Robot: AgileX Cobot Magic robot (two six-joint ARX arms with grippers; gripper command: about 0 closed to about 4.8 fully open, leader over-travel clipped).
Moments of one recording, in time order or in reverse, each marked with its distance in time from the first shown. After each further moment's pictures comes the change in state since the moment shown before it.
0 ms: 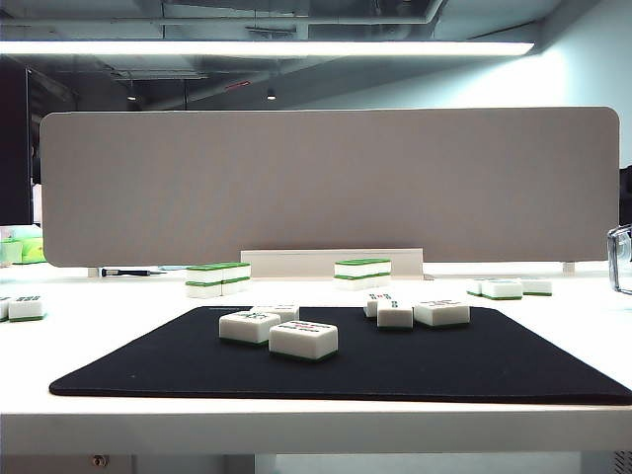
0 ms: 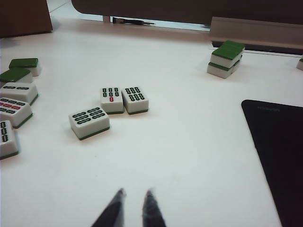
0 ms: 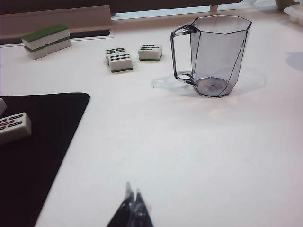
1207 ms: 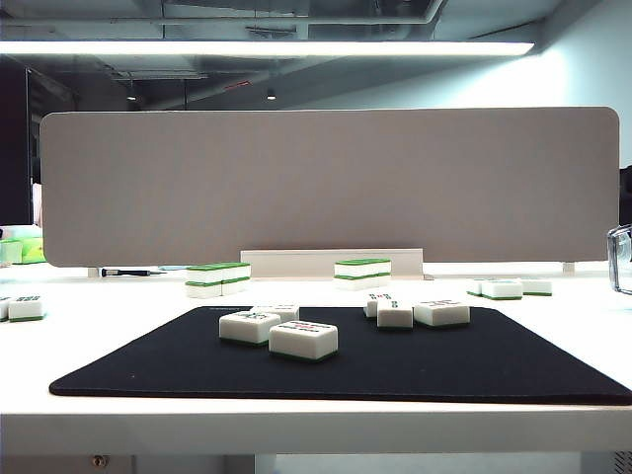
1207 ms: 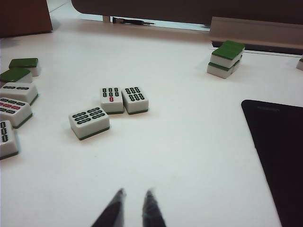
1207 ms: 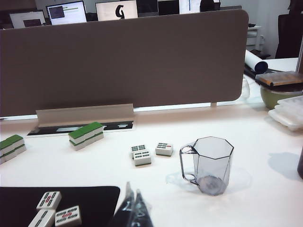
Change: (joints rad) left arm 0.000 0.000 0.000 0.000 0.000 0.000; right arm 0.002 0.000 0.508 -0.261 -0.031 0.001
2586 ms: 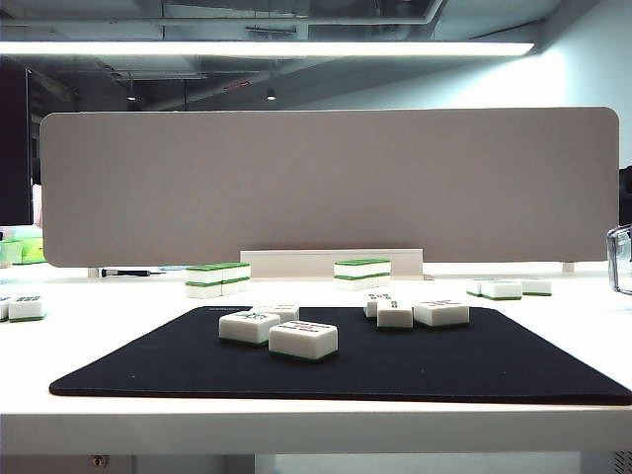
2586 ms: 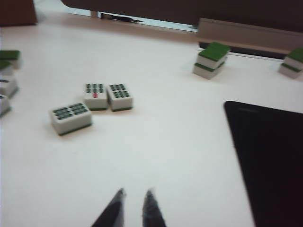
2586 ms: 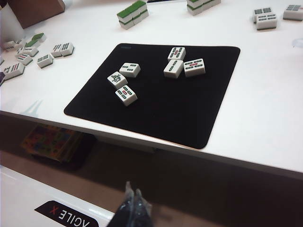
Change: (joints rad) left arm 0.000 0.000 0.000 0.000 0.053 -0.064; right arm 0.000 0.004 0.432 -0.909 -0.464 0.004
